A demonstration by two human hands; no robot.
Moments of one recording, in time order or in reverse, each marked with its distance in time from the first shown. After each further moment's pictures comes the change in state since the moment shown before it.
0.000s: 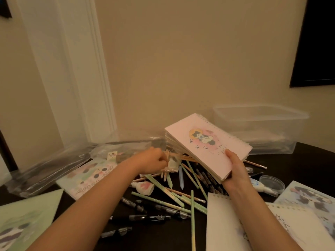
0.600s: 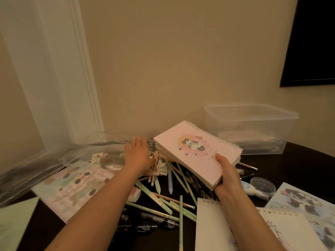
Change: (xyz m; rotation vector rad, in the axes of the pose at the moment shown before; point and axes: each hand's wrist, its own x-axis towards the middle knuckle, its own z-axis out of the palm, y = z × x) left_hand 0.069 -0.027 0.044 0.267 0.310 -0.391; right_hand 0.008 0.001 -0.007 -0.067 0.064 0.025
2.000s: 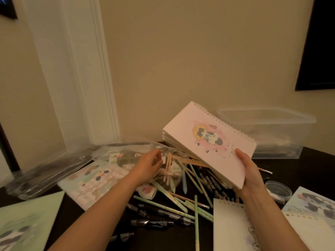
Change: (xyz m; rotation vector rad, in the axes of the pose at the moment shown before) left_hand -0.044 -0.035 -0.008 -0.721 0.015 0.264; right_hand -0.022 -0.019 0.000 0.002 -0.317 -0.024
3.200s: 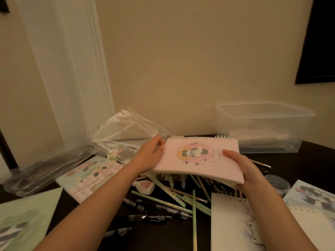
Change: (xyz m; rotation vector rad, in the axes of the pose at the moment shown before) left_hand 0.008 0.027 -0.008 -0.078 0.042 0.010; right_hand 0.002 -0.007 0.000 -0.309 0.095 0.229
